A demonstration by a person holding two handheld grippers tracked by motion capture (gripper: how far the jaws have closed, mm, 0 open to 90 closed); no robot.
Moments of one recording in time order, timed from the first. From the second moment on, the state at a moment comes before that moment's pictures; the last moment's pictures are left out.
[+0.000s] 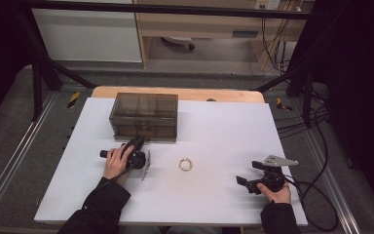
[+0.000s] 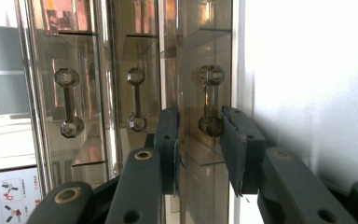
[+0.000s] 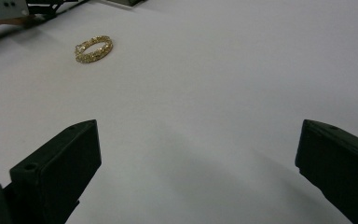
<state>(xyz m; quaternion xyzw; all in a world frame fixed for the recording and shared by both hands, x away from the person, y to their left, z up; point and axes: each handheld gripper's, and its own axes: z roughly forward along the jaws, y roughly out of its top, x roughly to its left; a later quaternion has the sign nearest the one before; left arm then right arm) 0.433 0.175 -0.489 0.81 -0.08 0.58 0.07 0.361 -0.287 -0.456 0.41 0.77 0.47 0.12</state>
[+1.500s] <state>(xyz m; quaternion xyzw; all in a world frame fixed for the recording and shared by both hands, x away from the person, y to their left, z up) 0.404 0.177 -0.488 0.81 -0.07 0.58 0.07 0.362 -0.287 -0.456 0.40 0.77 0.47 0.12</state>
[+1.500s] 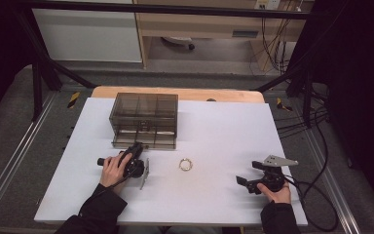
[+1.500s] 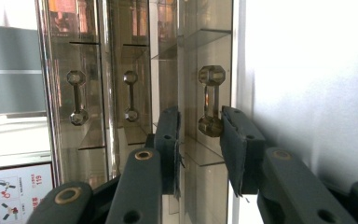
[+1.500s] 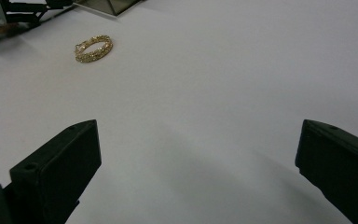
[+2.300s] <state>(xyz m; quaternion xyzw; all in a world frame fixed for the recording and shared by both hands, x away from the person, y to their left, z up) 0.393 0.177 -0.488 0.81 -0.07 0.57 0.08 0.361 -0.287 -0.456 0.40 0.77 0.47 0.12</state>
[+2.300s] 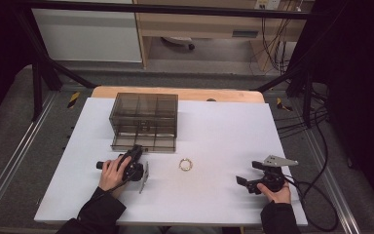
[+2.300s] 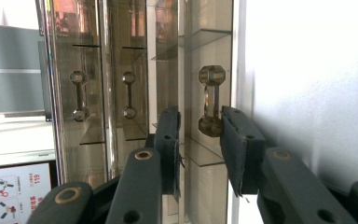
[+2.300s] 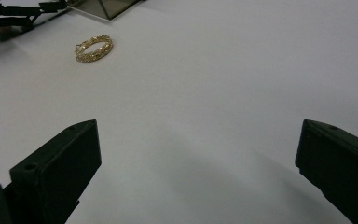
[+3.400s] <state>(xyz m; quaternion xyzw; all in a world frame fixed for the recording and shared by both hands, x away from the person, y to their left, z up) 0.389 0.177 -0.480 0.83 -0.04 0.55 0.08 0.362 -0.287 -0.456 0.40 0.78 0.47 0.12</state>
